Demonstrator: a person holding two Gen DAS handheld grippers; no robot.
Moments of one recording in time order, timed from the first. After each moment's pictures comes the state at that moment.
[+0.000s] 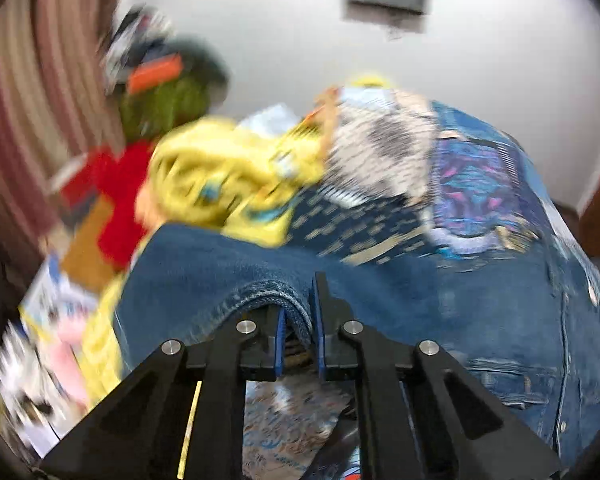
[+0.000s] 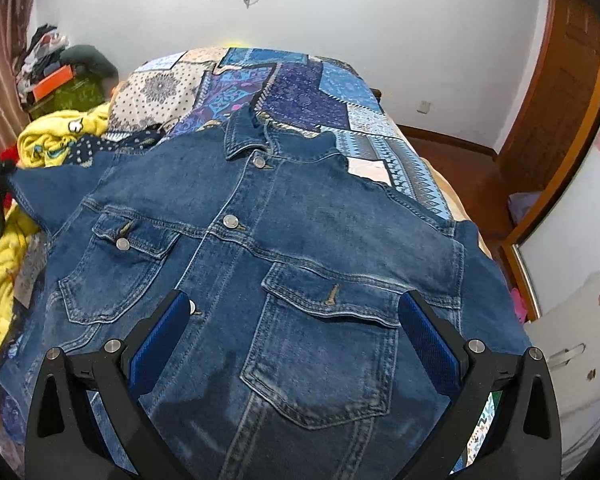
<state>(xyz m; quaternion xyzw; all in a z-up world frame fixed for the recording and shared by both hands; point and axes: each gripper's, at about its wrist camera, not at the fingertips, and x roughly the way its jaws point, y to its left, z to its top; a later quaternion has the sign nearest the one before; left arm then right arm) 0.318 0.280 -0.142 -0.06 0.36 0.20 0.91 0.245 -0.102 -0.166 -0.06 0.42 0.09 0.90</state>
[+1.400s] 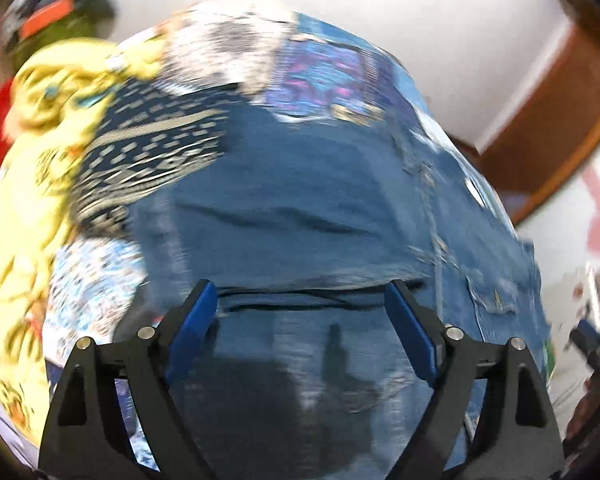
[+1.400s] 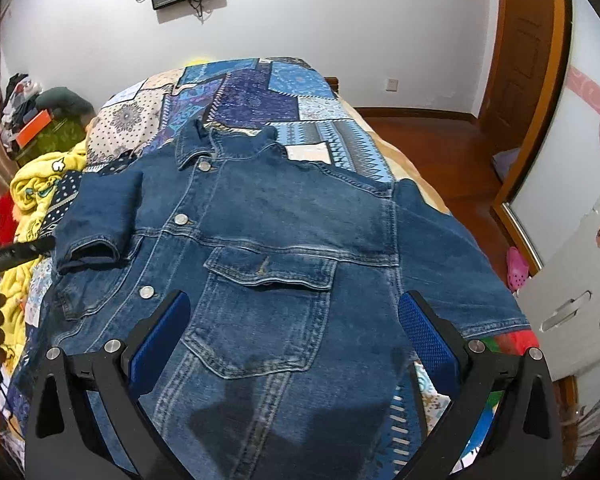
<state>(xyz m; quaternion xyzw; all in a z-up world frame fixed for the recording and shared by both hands) 0.297 0.182 -0.211 -0.19 0.46 0.01 0.87 0.229 -0.175 -0.161 0.01 0.43 0.07 0.90</state>
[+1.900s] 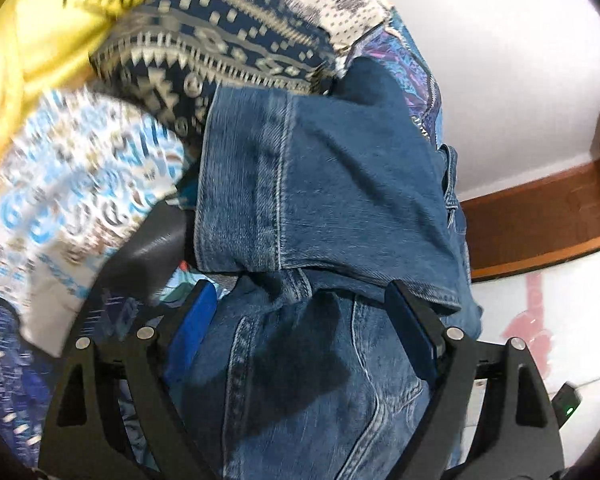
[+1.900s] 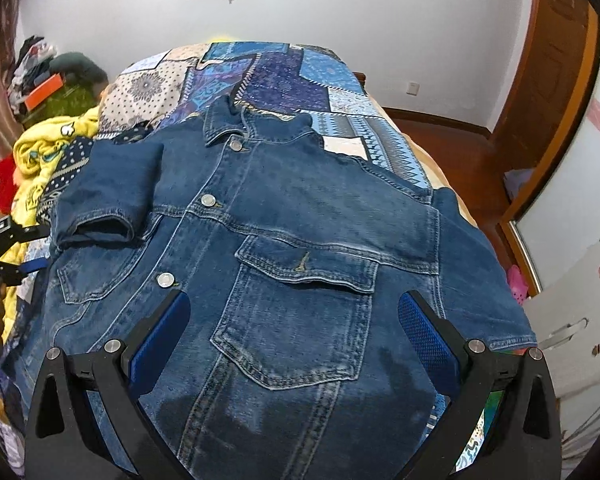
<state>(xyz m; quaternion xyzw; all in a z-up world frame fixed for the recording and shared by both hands) 0.292 0.259 -0.304 -0.43 0.47 -0.02 0.77 0.235 -0.131 -0.172 -0.05 0.44 0.09 0.89</state>
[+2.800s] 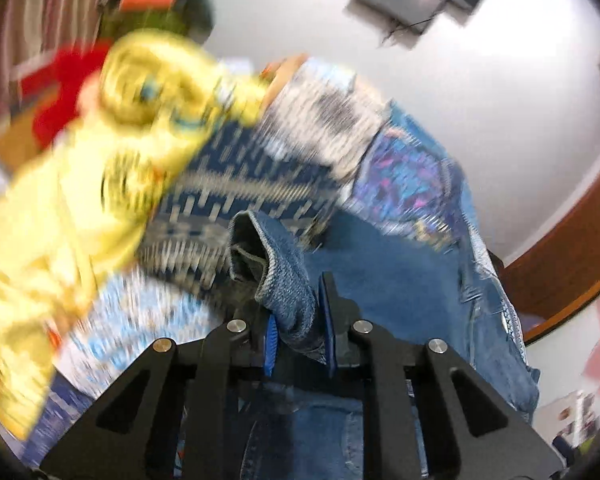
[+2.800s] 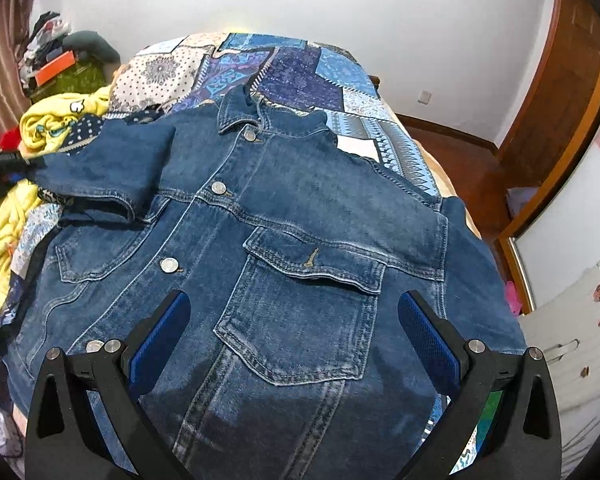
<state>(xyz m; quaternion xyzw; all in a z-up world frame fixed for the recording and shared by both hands) 0.313 0.241 -0.182 -0.26 0.33 0.12 0.90 0.231 -0.125 -0.173 -0.08 0.44 0.10 0.89</state>
